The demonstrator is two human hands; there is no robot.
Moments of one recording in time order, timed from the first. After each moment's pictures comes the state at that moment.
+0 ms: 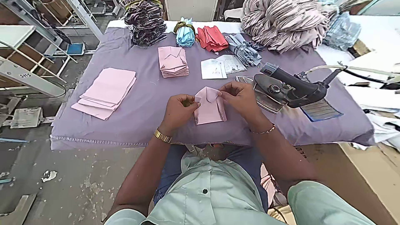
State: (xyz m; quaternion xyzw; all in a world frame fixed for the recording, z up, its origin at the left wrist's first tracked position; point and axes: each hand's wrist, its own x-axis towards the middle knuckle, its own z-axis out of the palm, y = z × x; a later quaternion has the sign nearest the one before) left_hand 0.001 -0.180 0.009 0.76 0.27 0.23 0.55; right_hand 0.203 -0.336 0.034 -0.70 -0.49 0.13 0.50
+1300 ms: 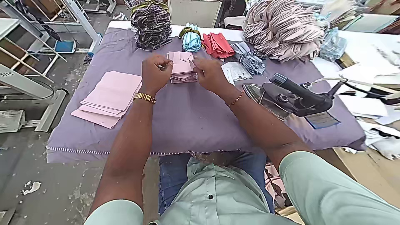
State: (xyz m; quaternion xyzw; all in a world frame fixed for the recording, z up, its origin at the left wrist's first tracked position) left_hand 0.016 0.016 0.029 0.86 0.21 0.40 0.26; right_hand 0.201 -0.147 0.046 -0.66 -0.67 -0.15 0.30
